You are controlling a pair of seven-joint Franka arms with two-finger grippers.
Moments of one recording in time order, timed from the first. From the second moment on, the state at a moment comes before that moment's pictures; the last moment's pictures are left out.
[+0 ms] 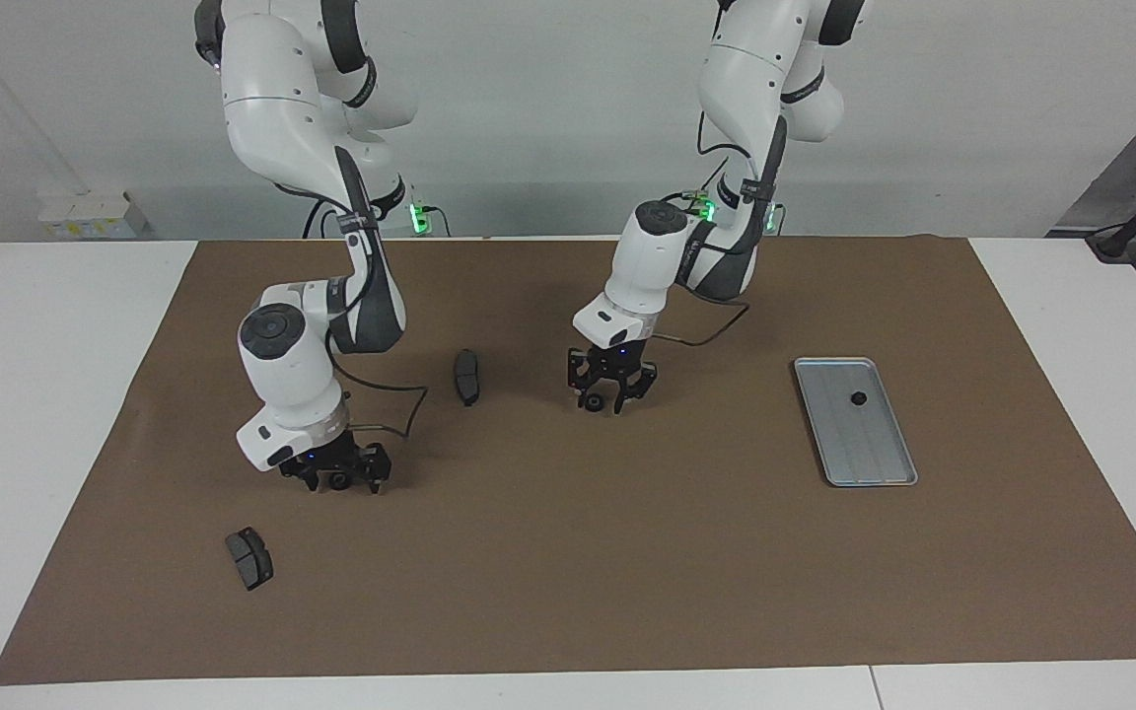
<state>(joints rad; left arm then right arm) -0.57 0.31 -0.09 -2.10 -0.01 2.76 -0.47 0.07 0.49 0.00 -1.82 -0.06 2.42 0.19</state>
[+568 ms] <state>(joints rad) -0.59 0.33 -0.09 -2.12 -0.01 2.76 -0.47 0.07 0.47 0.01 -1.83 -0.06 2.42 0.19</state>
